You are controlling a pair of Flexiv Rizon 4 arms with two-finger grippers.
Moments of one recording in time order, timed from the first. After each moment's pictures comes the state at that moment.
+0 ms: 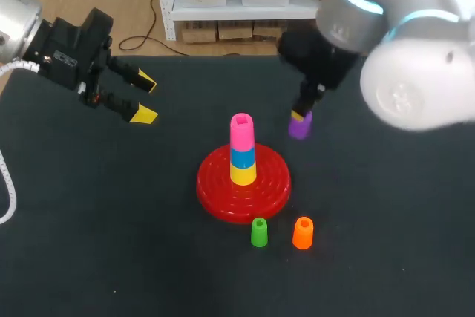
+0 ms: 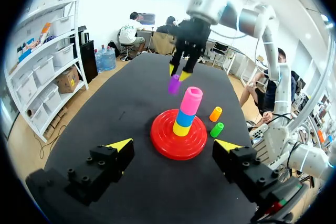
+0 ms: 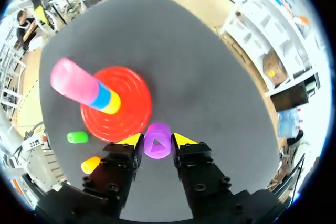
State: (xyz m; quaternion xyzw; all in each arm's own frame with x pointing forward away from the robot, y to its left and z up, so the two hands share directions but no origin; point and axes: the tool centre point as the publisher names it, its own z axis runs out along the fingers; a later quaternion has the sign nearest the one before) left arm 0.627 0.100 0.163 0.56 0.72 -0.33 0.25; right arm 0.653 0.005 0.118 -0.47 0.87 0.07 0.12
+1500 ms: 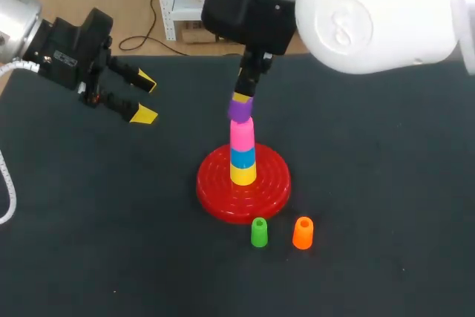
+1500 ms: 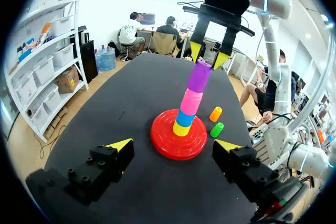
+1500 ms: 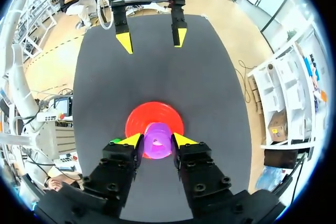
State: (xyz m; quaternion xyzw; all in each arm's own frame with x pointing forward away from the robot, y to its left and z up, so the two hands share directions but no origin) left arm 0.627 0.100 0.163 0.56 0.72 -0.33 0.25; right arm 0.606 0.105 0.204 -0.64 0.76 0.09 0.12
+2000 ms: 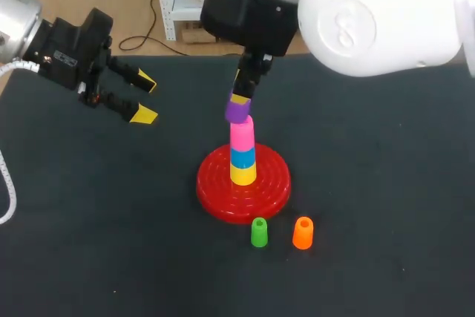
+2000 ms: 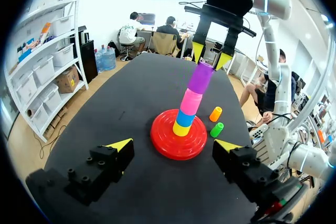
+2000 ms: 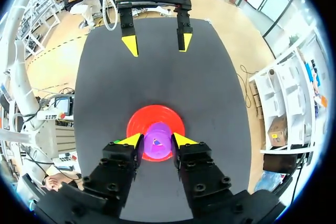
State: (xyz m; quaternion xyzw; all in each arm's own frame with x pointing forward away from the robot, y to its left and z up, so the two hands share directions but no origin) left arm 0.627 0.100 0.163 0.56 0.72 -0.33 0.25; right arm 0.605 0.106 0.204 -0.64 0.75 0.09 0.12
